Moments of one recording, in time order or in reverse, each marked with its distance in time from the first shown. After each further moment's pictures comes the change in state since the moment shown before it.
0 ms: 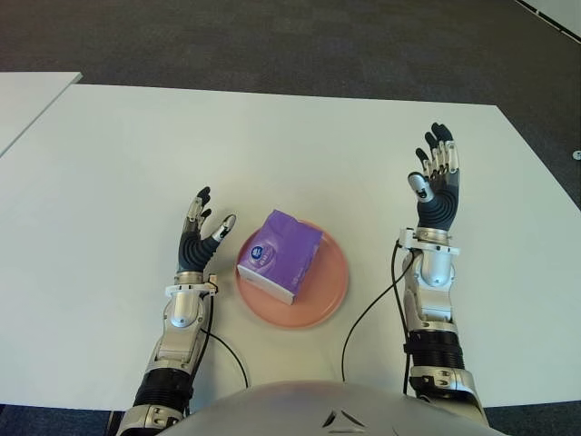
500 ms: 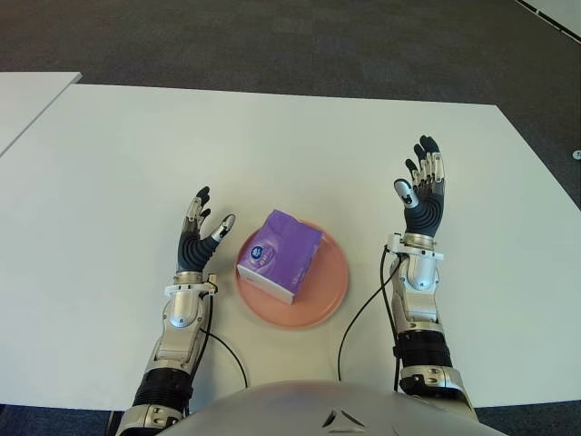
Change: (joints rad) left arm -0.001 0.000 0.001 0.000 0.000 0.000 0.000; right arm -0.004 0.012 0.004 0.048 -0.018 -0.034 -0.015
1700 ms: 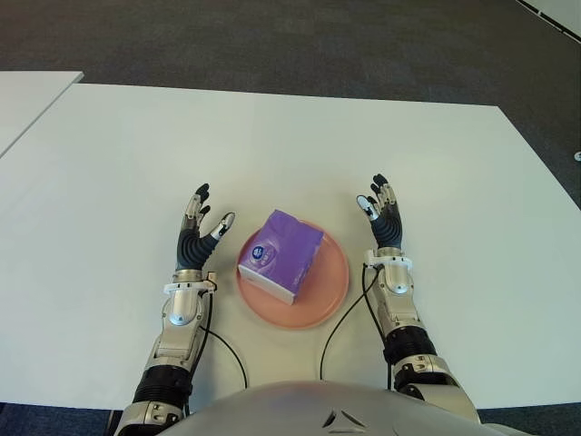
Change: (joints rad) left arm -0.016 0.004 0.006 0.014 -0.008 -0.026 -0.006; right arm -0.040 -0.007 0.060 0.351 -0.025 0.049 0.056
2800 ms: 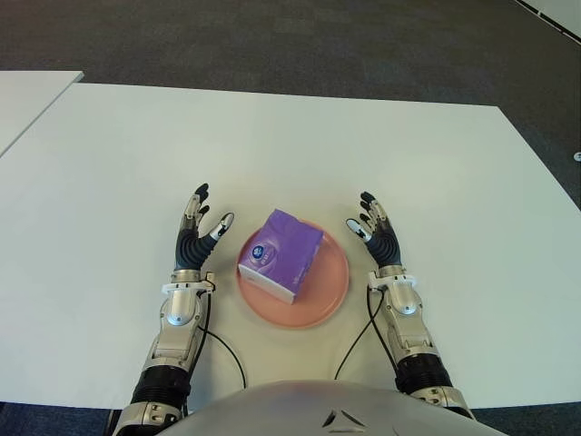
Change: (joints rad) left arm 0.005 0.006 0.010 -0.006 0.008 -0.001 -0.009; right arm 0.193 -0.051 0.067 -0.235 -0.023 0.115 0.099
